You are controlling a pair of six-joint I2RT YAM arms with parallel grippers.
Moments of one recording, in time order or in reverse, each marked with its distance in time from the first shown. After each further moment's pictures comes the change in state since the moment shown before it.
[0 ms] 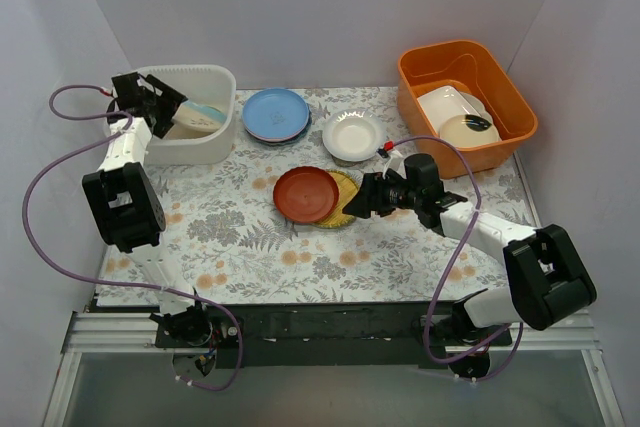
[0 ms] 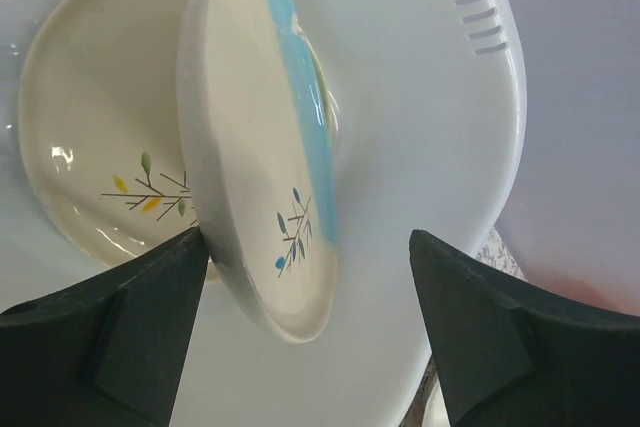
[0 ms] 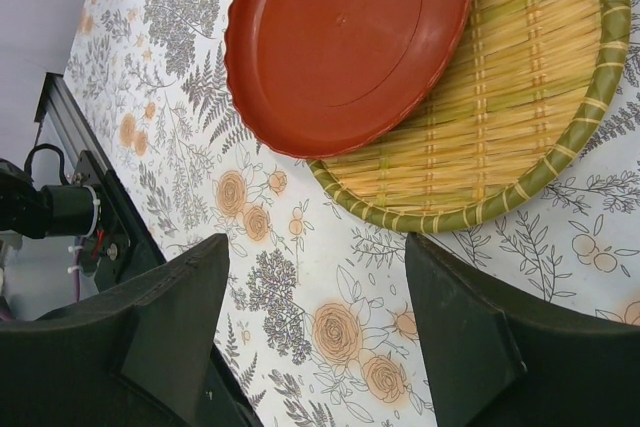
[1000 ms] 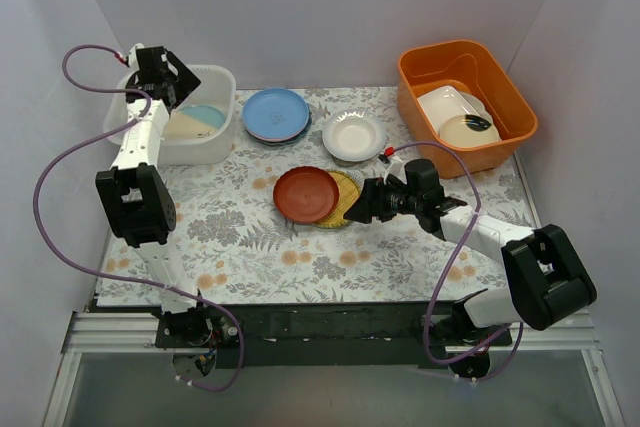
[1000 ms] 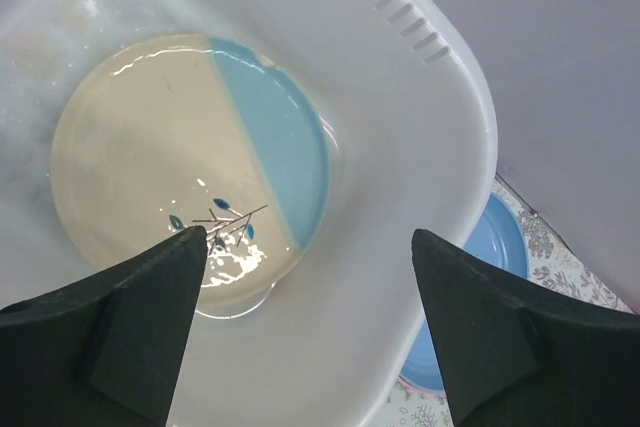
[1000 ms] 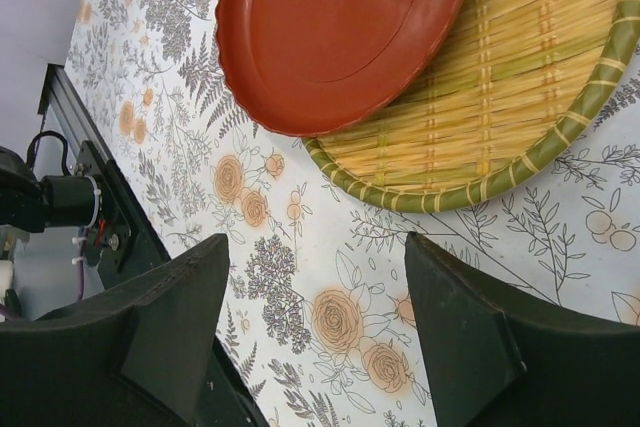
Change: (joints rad) left arm -0.152 0.016 0.227 -0.190 -0.314 0.177; right arm 0.000 -0.006 -0.048 0.028 -0.011 0.017
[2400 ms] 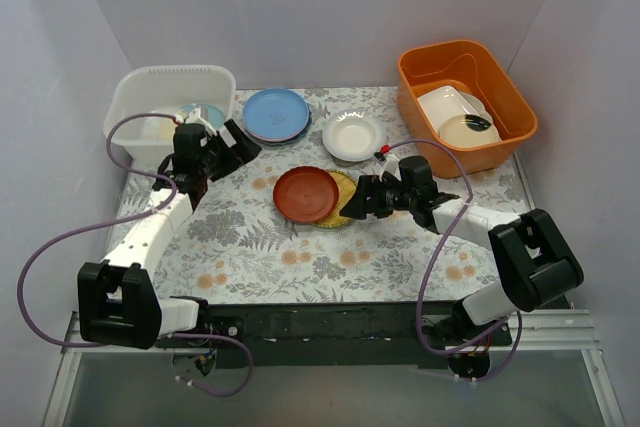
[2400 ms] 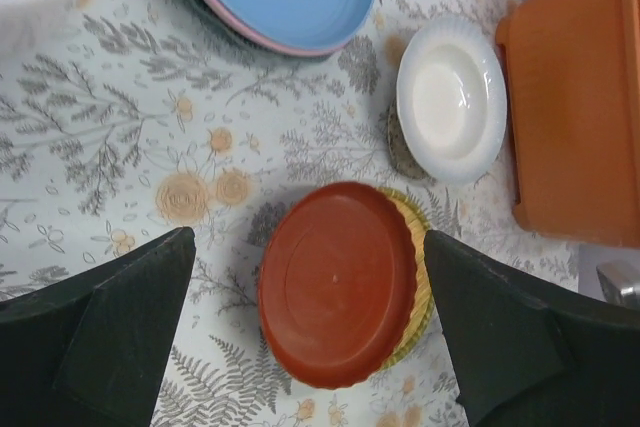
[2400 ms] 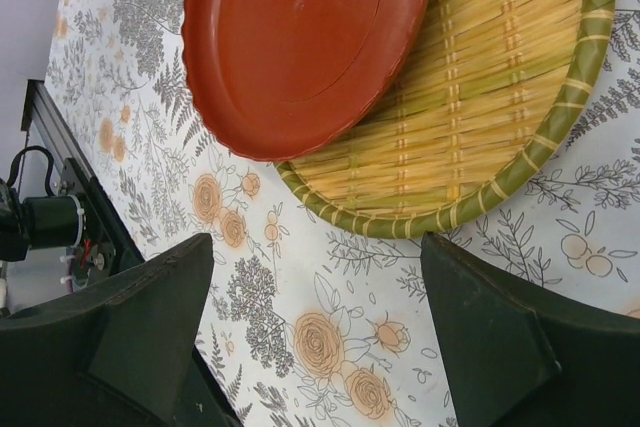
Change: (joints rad) left arm -0.252 -0.655 -0.853 0.304 0.295 -0.016; right arm 0.000 0.078 0.029 0.030 0.033 0.011
